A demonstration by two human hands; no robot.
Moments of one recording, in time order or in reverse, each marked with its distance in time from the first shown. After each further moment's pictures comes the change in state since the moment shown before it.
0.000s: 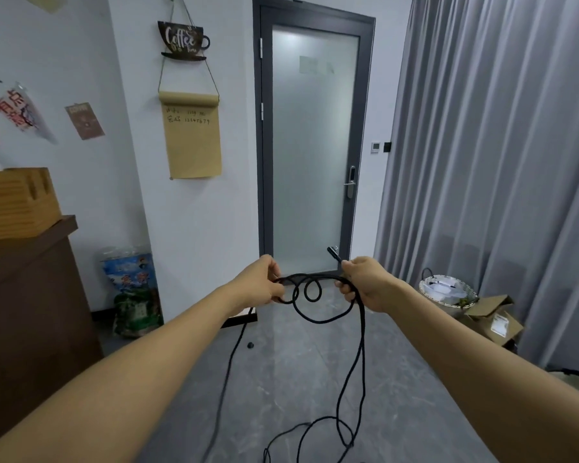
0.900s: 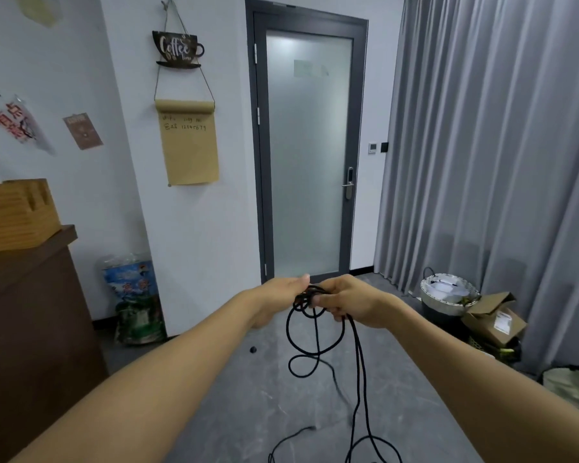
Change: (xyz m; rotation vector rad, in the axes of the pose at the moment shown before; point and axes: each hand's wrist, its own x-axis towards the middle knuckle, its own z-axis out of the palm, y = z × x) left_hand 0.003 0.021 0.036 -0.145 -0.232 -0.181; right_hand -0.001 0.025 -0.006 -0.363 -0.385 -0.251
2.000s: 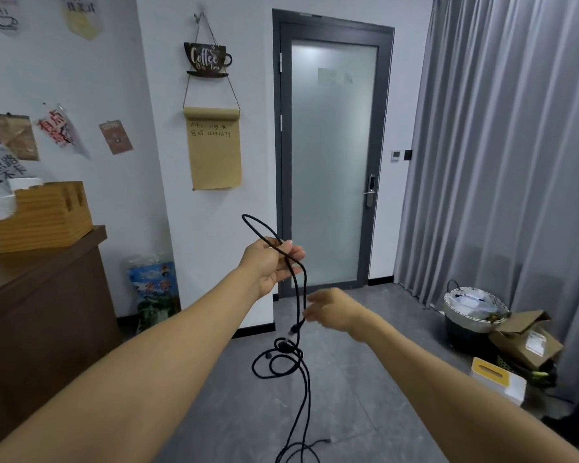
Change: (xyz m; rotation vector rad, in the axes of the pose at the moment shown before) left_hand -0.009 0.024 -0.058 -0.776 0.367 0.215; right_hand 0.045 -0.013 0.050 -0.174 0.115 0.140
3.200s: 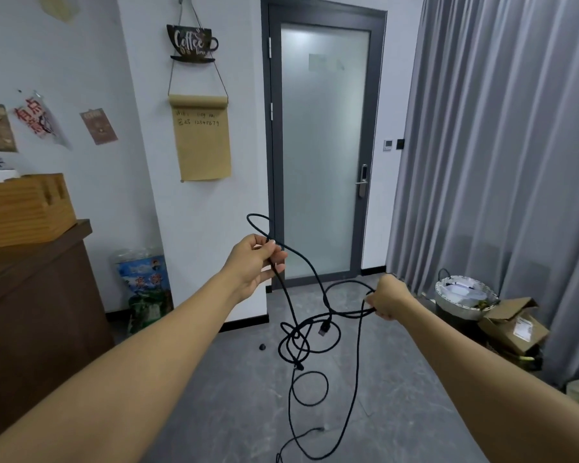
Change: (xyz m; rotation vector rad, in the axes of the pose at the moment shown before) left_hand 0.018 -0.019 -0.012 0.051 -0.046 0.063; right_hand 0.008 0.060 -0.072 -0.312 0.369 0.345
